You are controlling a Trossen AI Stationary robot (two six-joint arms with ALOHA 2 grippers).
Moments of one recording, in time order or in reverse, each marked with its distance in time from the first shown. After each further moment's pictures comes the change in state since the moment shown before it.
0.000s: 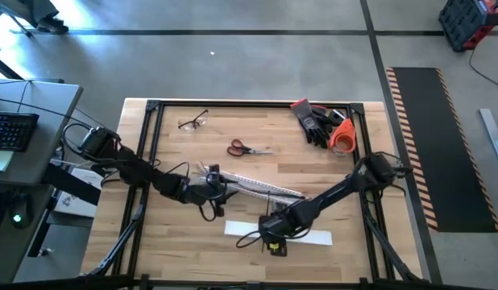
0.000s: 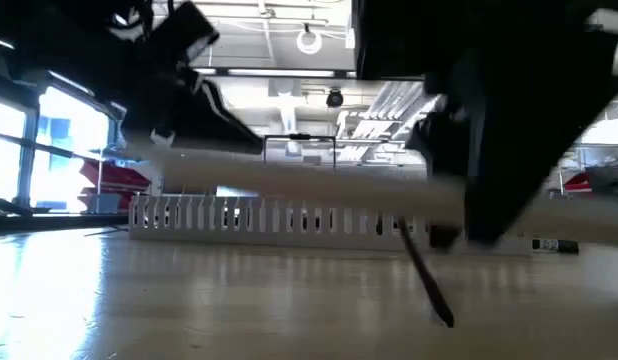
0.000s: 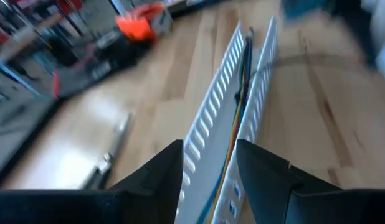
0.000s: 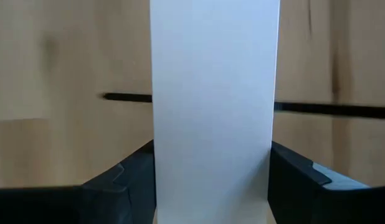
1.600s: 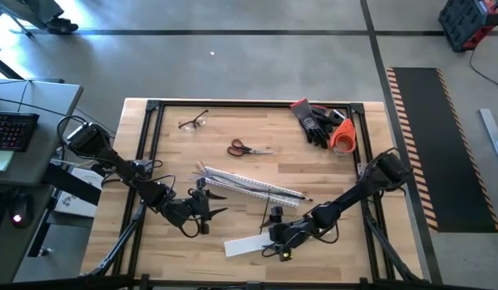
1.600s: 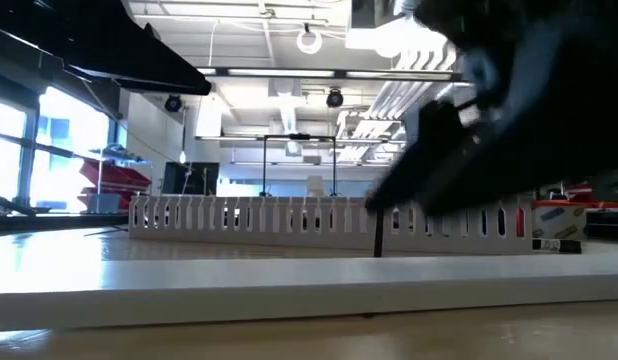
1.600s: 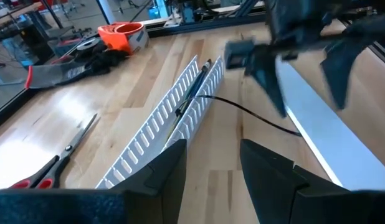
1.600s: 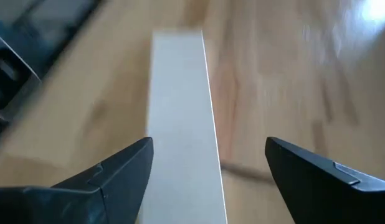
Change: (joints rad) left arm -0.259 -0.148 0.019 -0.187 -0.141 -0.300; right arm 0.109 -0.087 -0.421 0.876 0.315 -0.322
